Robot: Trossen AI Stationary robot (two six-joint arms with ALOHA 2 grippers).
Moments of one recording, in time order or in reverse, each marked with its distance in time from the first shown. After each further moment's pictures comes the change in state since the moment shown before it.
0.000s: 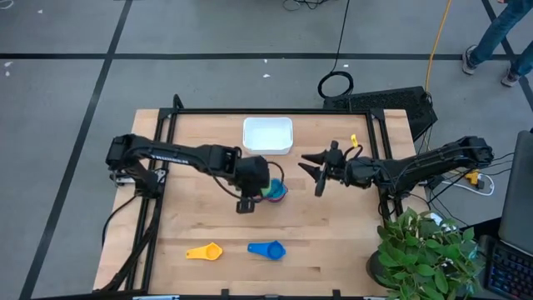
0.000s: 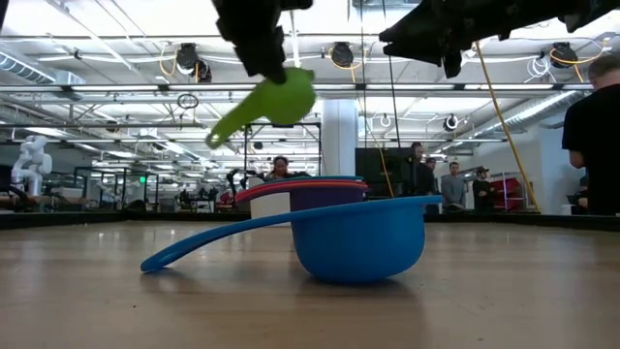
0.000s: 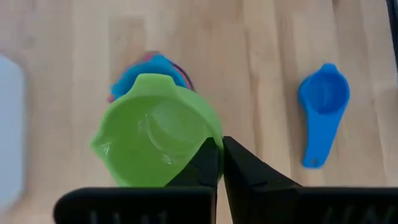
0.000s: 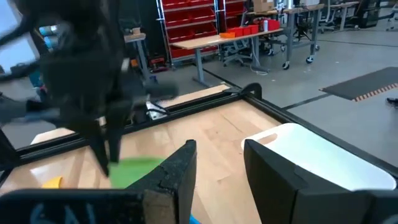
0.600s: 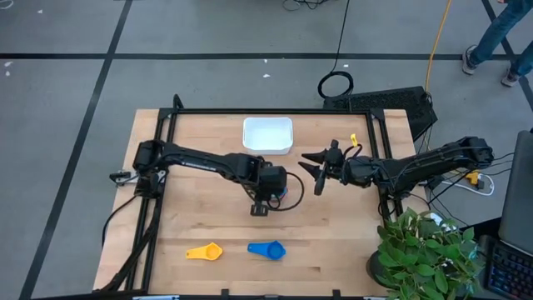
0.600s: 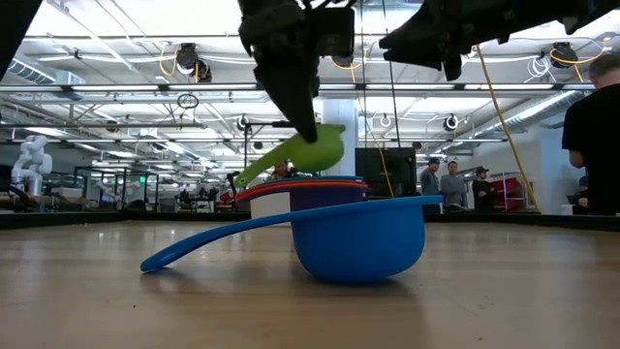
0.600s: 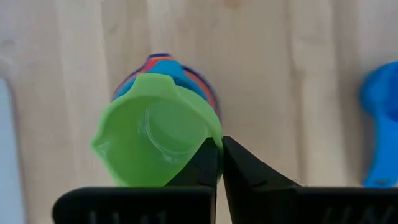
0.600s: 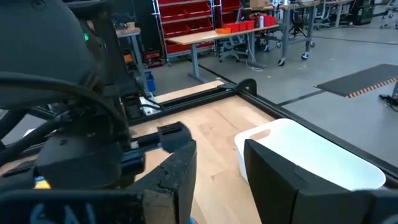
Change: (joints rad) left arm 0.002 0.234 0.144 -0.044 -0.083 0.082; right arm -0.013 0.000 0.000 -0.026 -0.002 0.000
